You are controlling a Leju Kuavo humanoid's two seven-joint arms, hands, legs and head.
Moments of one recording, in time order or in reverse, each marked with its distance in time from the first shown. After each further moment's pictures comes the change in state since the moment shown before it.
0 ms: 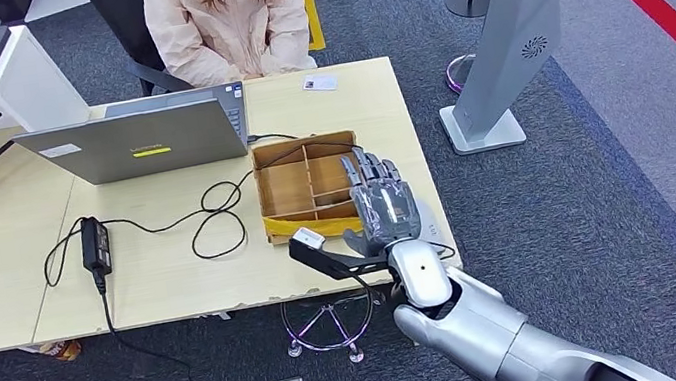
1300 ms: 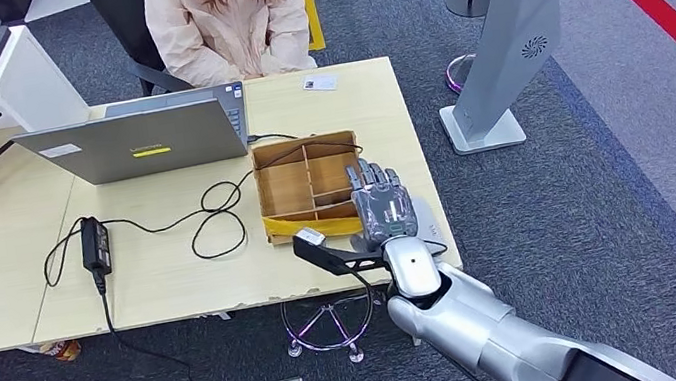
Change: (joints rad) left arm -0.002 0.000 -0.007 0.000 -0.016 -0.014 0.011; right arm -0.055 0.064 -0.006 0.220 -0.024 0.029 -0.009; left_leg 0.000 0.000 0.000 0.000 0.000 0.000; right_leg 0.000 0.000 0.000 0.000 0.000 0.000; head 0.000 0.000
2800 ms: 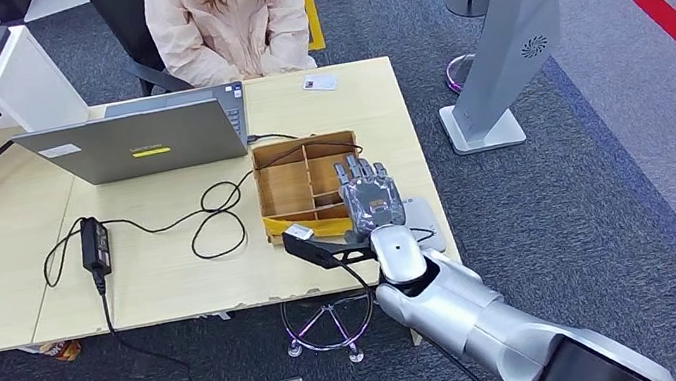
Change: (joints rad) left arm -0.008 -0.009 -0.009 0.000 -0.028 0.001 0.018; right arm -0.064 0.049 0.001 0.076 0.022 0.097 -0.019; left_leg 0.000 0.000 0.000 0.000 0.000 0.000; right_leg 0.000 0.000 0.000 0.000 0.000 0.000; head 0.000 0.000
